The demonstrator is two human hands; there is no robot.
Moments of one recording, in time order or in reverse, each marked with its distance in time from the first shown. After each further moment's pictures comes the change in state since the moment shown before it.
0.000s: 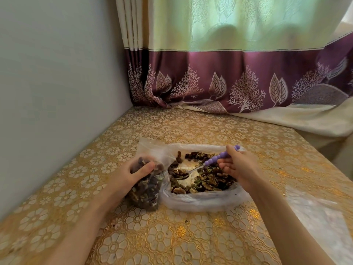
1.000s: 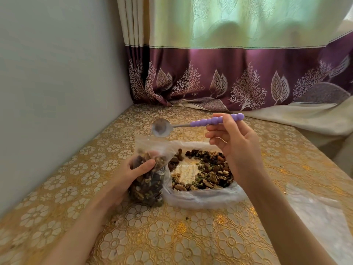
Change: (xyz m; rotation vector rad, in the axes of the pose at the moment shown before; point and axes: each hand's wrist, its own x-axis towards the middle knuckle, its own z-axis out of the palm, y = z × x) left_hand 0.003 -0.008 -0.002 -0.140 0.038 -0.008; right_hand -0.046 -0.036 0.028 0.313 -0.228 -0.508
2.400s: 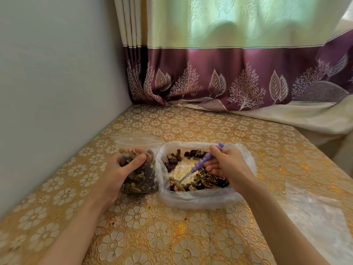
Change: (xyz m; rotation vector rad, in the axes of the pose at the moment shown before) left_hand 0.000 0.005 -0.007 -0.060 0.134 0.113; right_hand 0.006 0.040 -0.027 -0.435 0.043 0.472
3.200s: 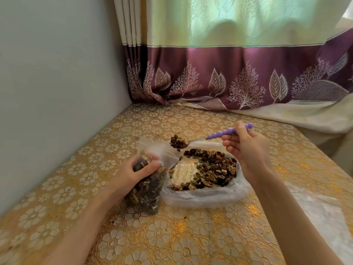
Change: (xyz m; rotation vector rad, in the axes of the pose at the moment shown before) left_hand -0.002 -0.004 0.014 0.244 -0.167 -0.069; right_hand -0.007 -0.027 -0.018 0.344 0.198 -0.222
